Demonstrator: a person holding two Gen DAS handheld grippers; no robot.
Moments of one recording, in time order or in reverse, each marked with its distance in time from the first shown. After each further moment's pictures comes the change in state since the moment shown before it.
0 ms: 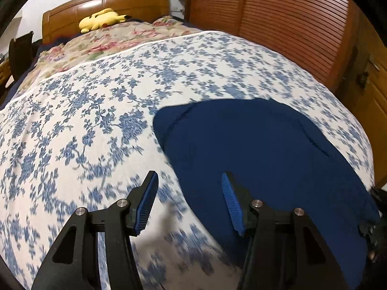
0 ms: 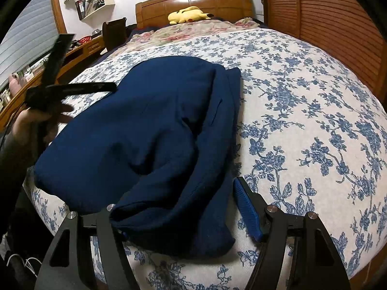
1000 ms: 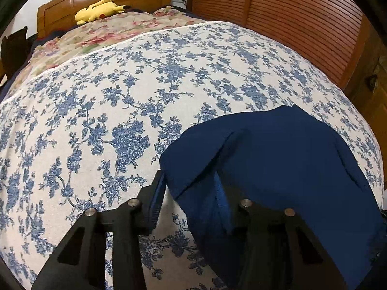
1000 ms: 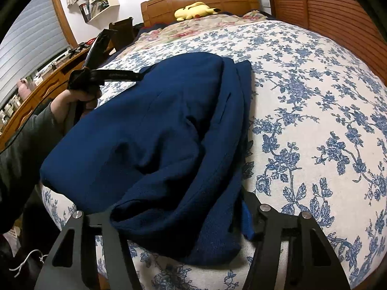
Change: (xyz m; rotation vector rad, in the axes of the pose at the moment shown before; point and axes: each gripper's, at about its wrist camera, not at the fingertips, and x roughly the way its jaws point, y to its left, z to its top) left arm 0.053 0.015 0.033 0.005 0.056 0.003; right arm 0.006 -0.004 -0.002 0.035 0.024 0.099
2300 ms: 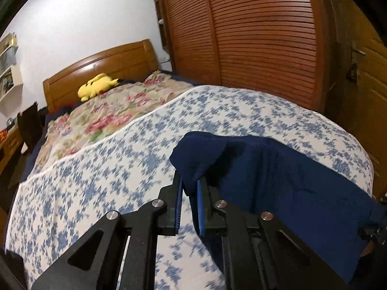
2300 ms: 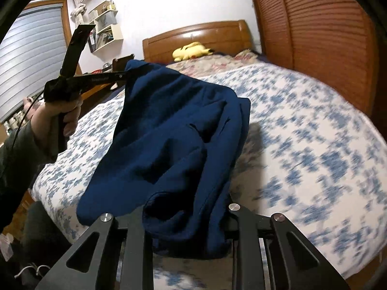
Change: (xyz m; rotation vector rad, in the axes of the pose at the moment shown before) left arm -0.135 -0.141 0.049 0.213 -0.319 0.116; right arm -0.113 -0.031 -0.012 -0.029 -0.258 -0.092
